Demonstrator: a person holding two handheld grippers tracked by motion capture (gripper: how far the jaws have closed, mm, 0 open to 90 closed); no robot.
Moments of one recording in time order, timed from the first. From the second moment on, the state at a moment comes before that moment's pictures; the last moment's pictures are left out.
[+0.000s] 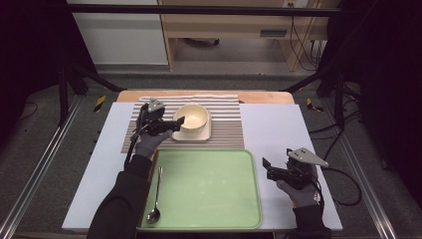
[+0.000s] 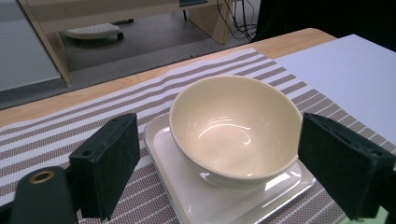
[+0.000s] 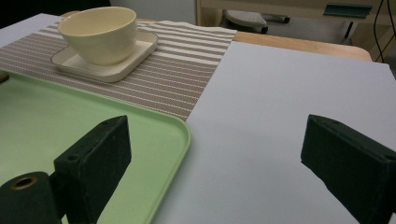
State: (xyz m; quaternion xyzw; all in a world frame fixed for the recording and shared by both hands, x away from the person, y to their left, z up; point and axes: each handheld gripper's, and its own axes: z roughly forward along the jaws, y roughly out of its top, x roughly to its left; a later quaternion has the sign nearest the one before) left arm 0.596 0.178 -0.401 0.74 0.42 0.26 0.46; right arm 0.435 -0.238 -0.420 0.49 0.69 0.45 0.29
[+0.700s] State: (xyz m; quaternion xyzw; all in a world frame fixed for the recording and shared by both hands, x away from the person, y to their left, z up) left arm 0.624 0.168 -0.425 0.75 0.44 0.25 0.42; right arm 0.436 -0.236 -0.422 0.49 0.70 0.44 0.29
